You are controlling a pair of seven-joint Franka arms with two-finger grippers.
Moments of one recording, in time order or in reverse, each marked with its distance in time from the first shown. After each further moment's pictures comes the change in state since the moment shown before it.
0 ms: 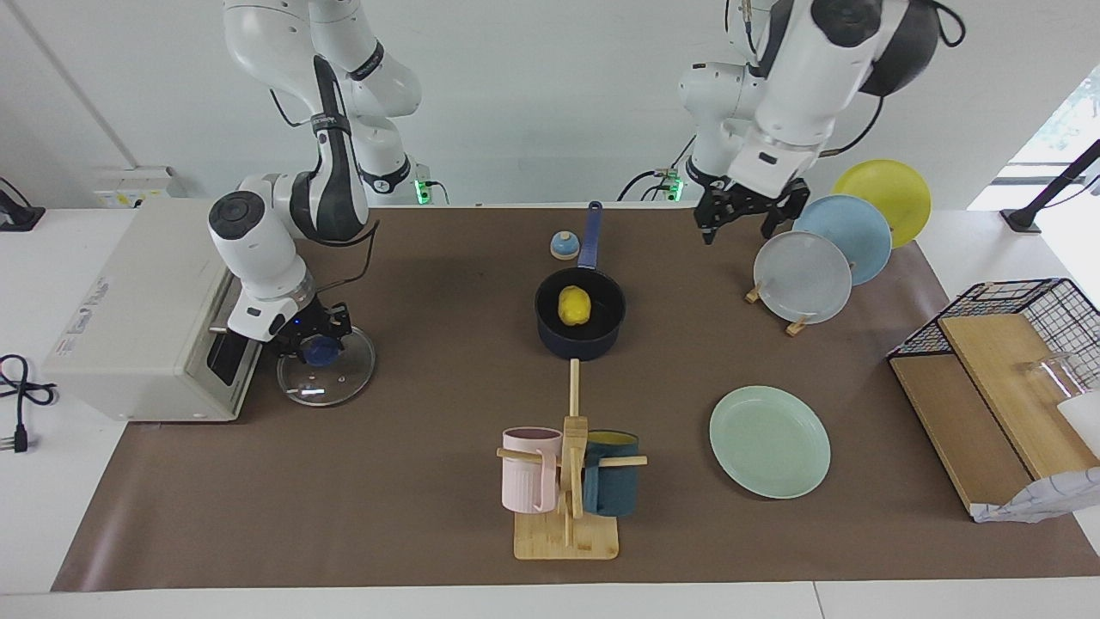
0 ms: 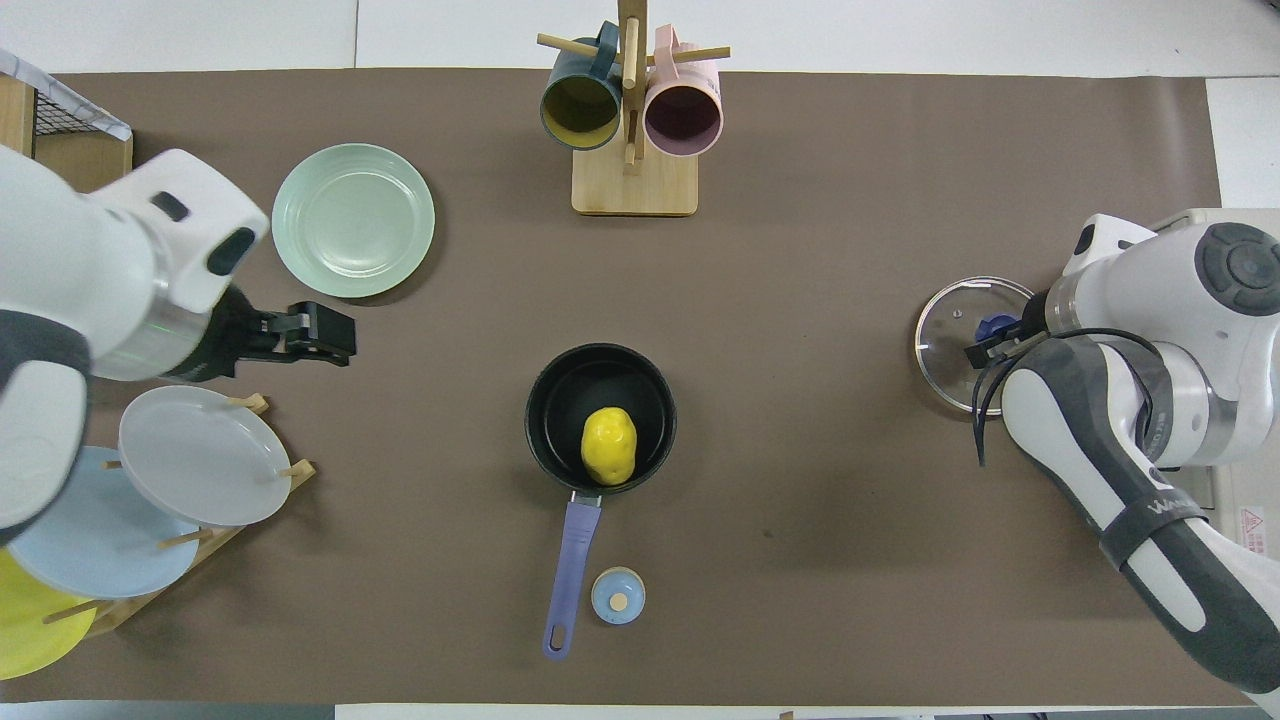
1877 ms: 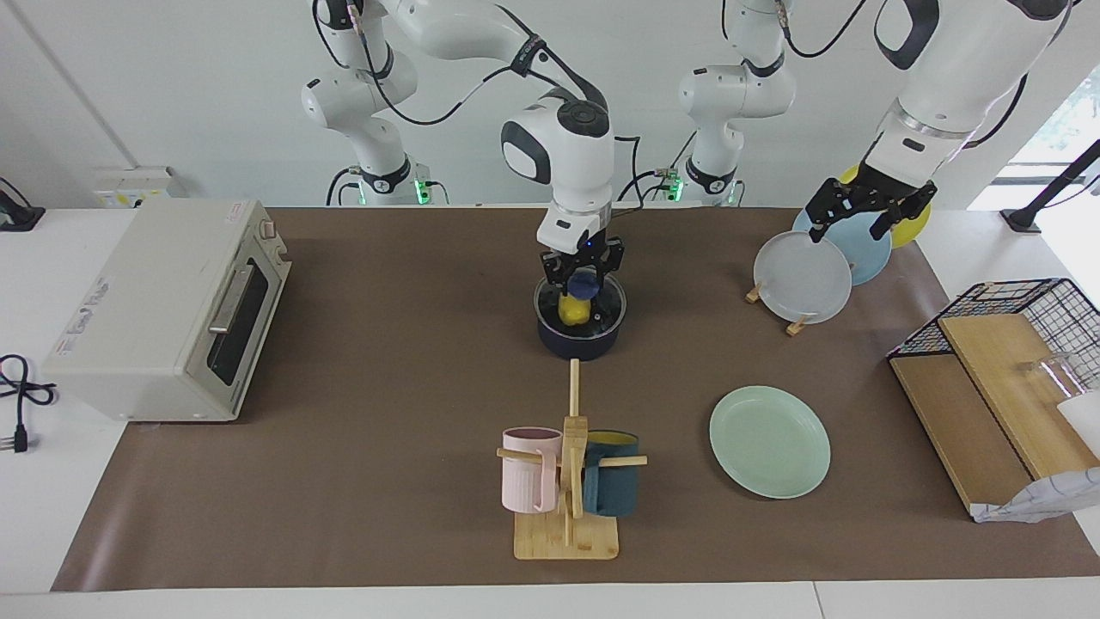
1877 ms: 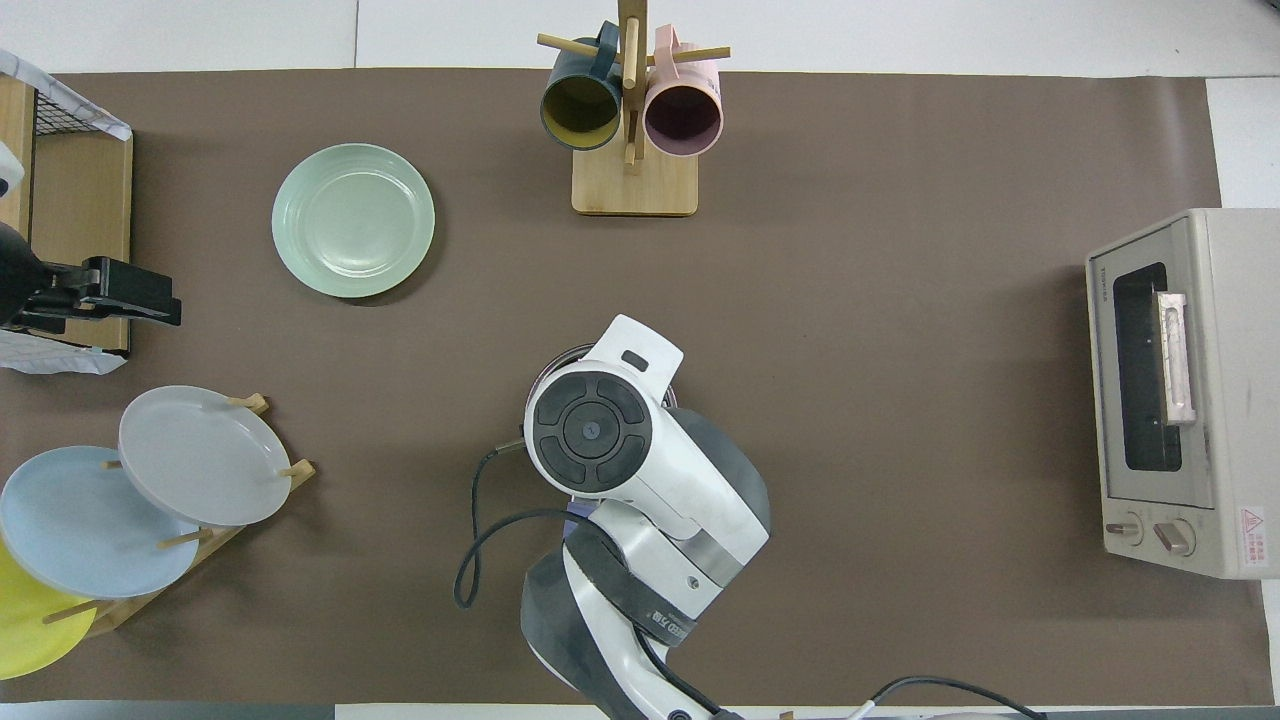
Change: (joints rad) left arm 0.320 0.023 0.042 0.209 0.012 -0.190 0.433; right arm 0.770 0.162 0.022 0.419 0.001 -0.183 0.978
